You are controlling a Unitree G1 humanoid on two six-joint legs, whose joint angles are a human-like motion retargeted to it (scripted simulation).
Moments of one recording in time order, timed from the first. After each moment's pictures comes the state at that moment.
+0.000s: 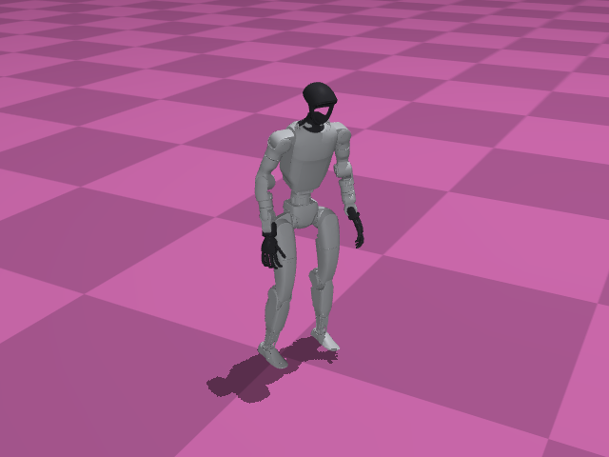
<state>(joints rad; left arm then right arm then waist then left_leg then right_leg) -0.08 0.26 -0.31 1.09 0.12 0.00 0.23 -0.03 -0.30 0.42 0.94 -0.03 -0.05 -0.30 -0.03 0.00 0.29 0.02 0.03 0.02 -0.01 -0.11 -0.15 -0.13 -0.03 0.07 0.33 -0.21 0.04</state>
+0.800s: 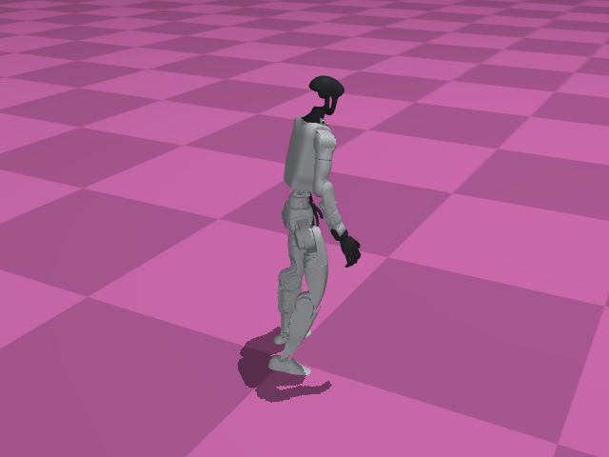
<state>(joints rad) -0.13 0.26 -0.23 1.16 0.15 0.02 0.17 -0.07 -0.31 0.37 0.98 -0.02 -0.04 -0.25 0.05 0.00 0.23 0.02 0.08 0.30 0.02 -0.16 -0.17 -0.03 -0.16 -0.47 0.39 -0.22 0.03</state>
